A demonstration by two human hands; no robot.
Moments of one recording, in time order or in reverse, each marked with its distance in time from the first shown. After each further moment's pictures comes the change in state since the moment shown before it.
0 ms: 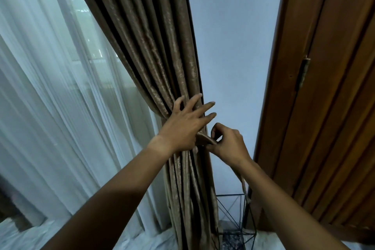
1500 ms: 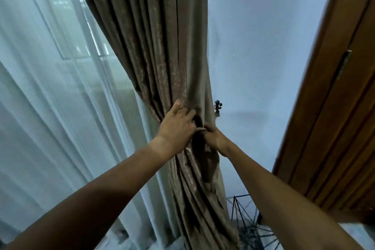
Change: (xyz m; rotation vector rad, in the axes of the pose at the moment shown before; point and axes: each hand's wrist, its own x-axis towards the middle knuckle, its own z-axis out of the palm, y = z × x) left_hand -0.057 -0.144 0.055 0.305 -0.195 0.007; right_hand 0.095 -0.079 0.158 0.462 -0.207 0.296
